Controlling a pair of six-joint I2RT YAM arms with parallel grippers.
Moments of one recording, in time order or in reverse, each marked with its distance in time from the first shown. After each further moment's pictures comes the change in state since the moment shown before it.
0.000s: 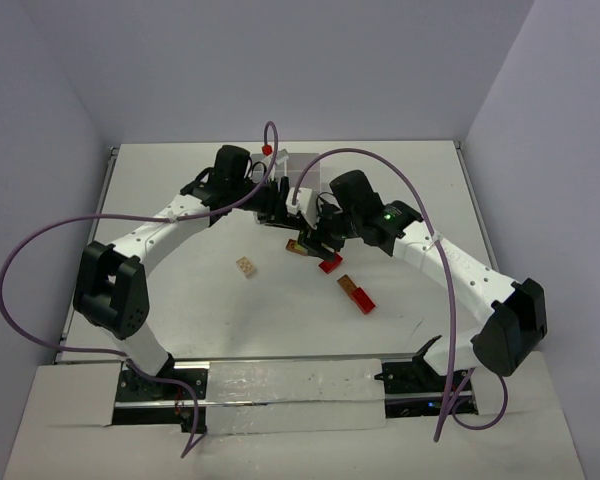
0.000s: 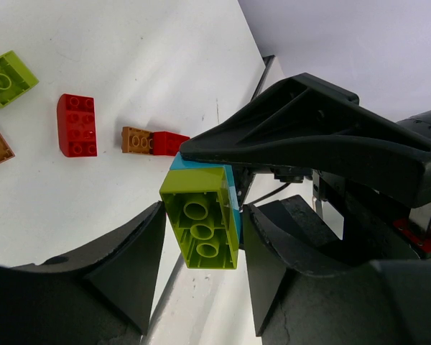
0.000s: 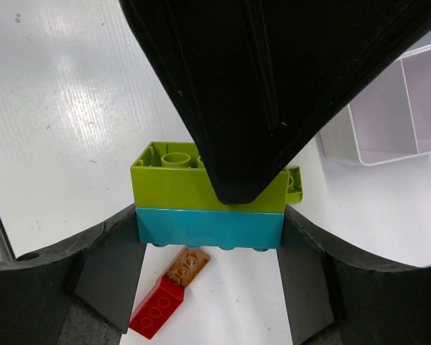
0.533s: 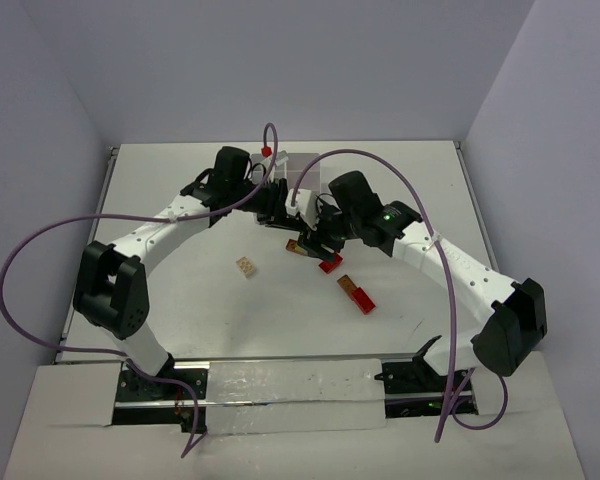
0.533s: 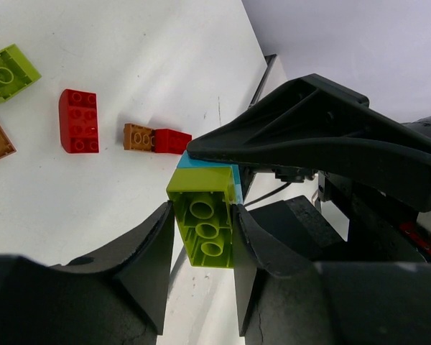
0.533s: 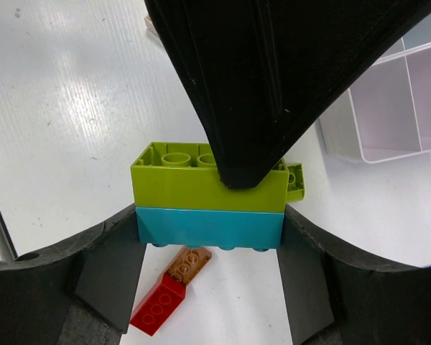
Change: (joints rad) left arm 0.002 0.000 -0.012 0.001 -0.001 -0.003; right arm 0.008 0.000 0.002 -0.011 0.011 0.000
